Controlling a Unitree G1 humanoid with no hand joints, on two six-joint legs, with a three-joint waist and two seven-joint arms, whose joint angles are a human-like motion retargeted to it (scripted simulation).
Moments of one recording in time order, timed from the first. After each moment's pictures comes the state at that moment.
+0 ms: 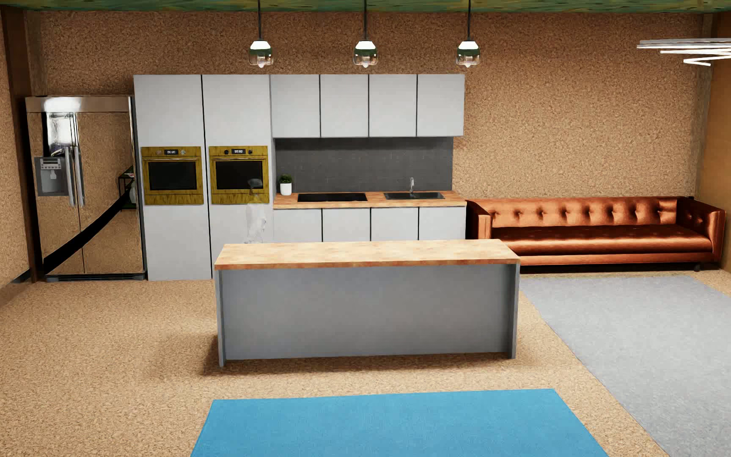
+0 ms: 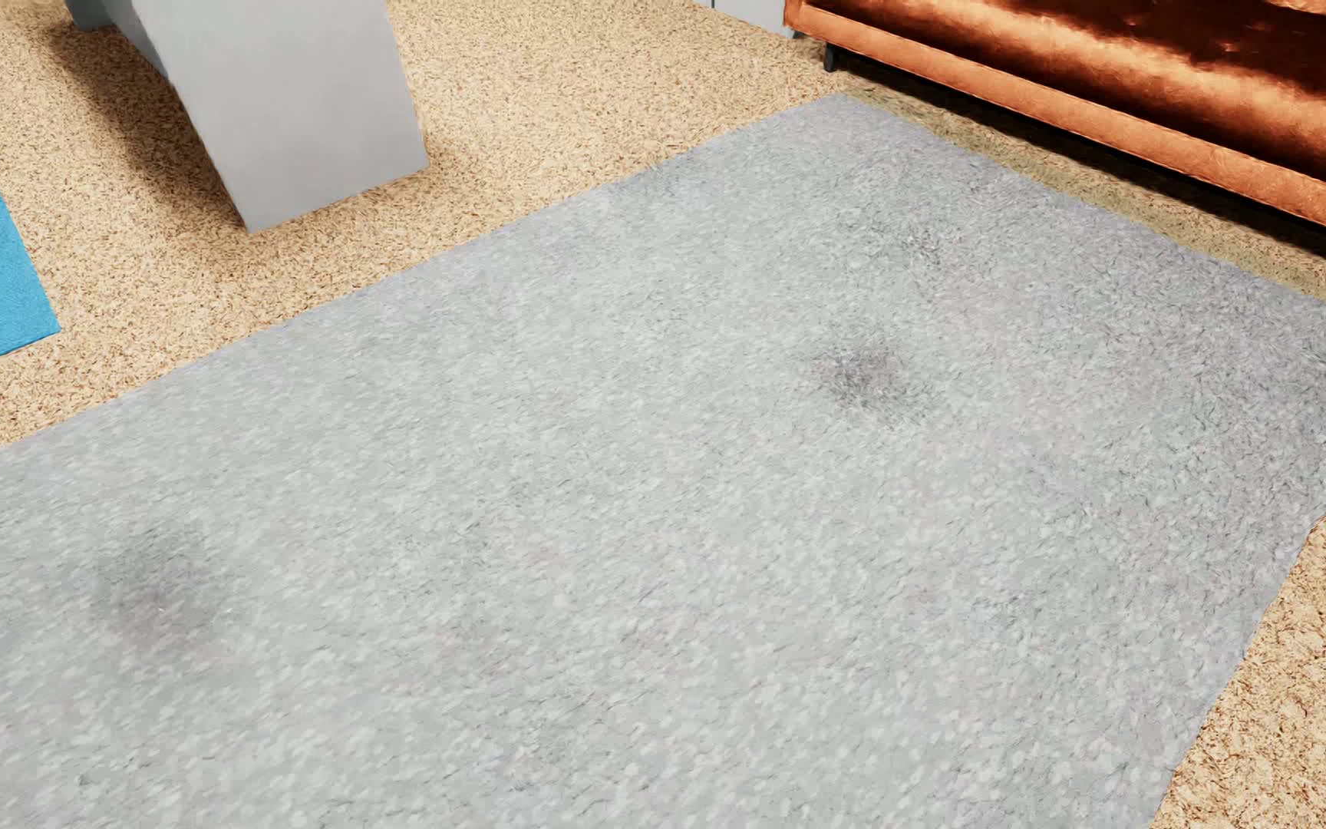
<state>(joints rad) -0.04 -0.06 -0.04 -0.17 -0.08 -0.06 0.00 0.00 -0.03 0.44 0.53 0.22 0.25 -0.37 -0.16 0.32 -0.32 0.00 0.00 -0.60 0.48 0.96 0.86 0.00 0.00 0.00 0.00 0.00 0.00</state>
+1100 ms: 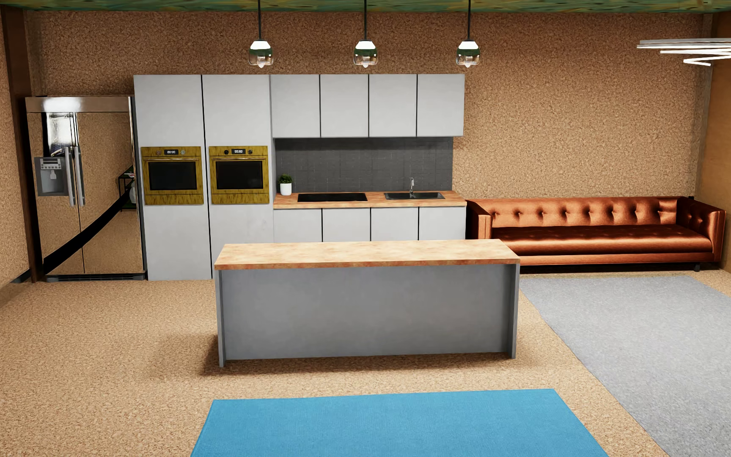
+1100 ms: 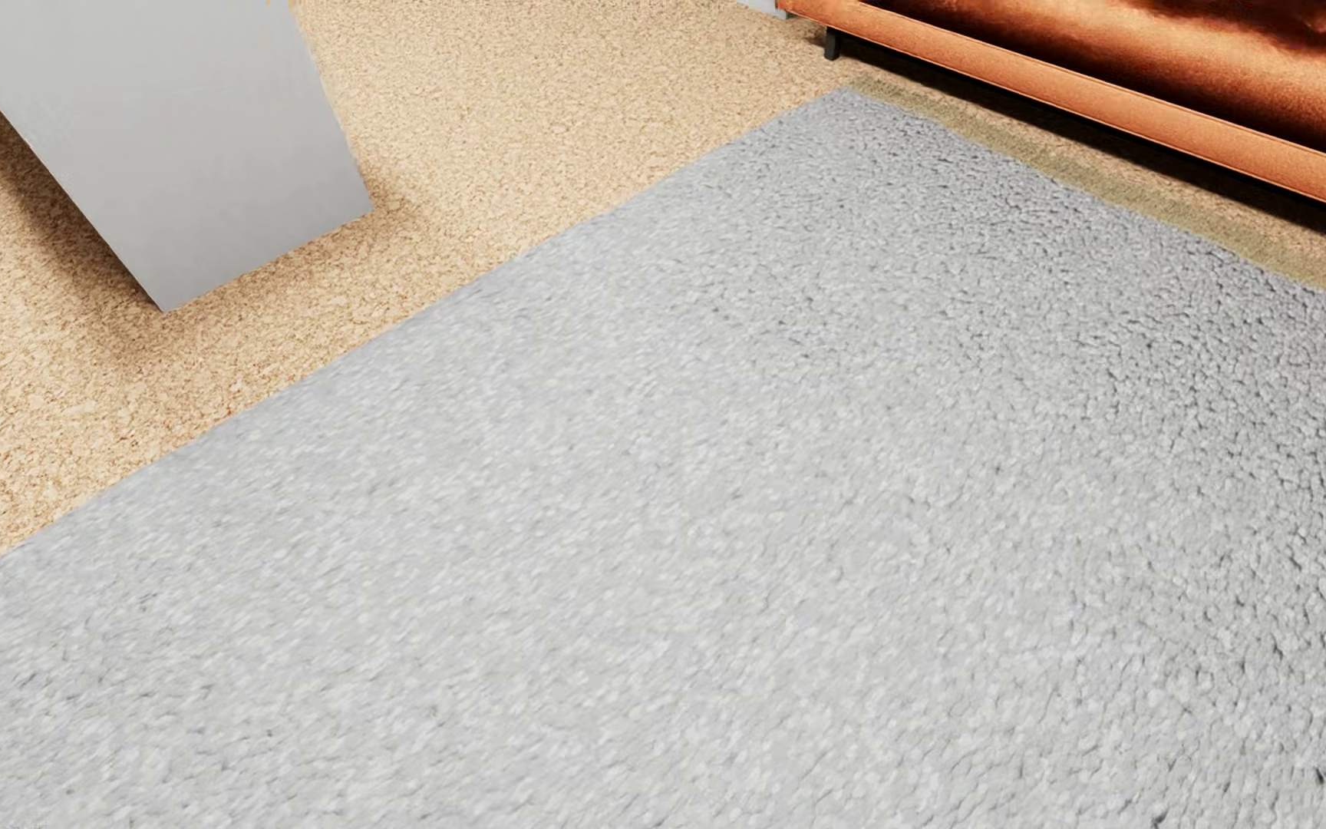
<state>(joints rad) -0.10 -0.28 -0.15 -0.06 0.00 -0.02 0.00 0.00 0.11 1.31 0.81 0.20 0.28 0.08 -0.35 0.35 -0.33 0.00 0.00 -0.72 0.49 0.90 0.96 0.00 0.00 0.00 0.00 0.00 0.00</state>
